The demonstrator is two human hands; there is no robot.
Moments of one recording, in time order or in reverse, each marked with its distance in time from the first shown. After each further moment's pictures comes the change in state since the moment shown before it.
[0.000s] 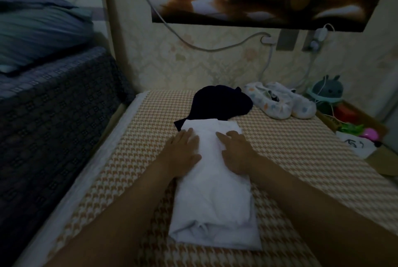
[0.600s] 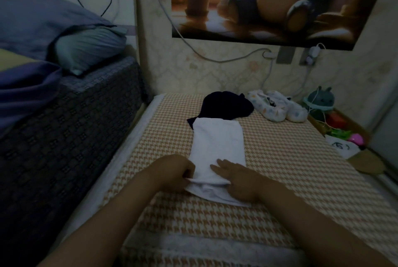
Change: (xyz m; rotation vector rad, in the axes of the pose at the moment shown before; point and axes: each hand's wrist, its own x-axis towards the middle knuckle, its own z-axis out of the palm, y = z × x) left_hand -0.159 0.043 -0.085 -0.082 -0.222 0.109; right_hand -0.142 -0.053 -0.020 -0.170 -0.365 -0.301
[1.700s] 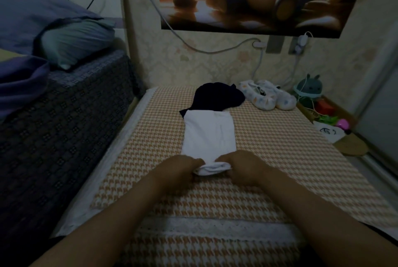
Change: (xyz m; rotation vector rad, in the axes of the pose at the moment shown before) left_hand 0.009 0.017 0.043 -0.029 0.247 0.280; right_hand -0.034 -0.004 -0.014 0.104 0.157 0.048
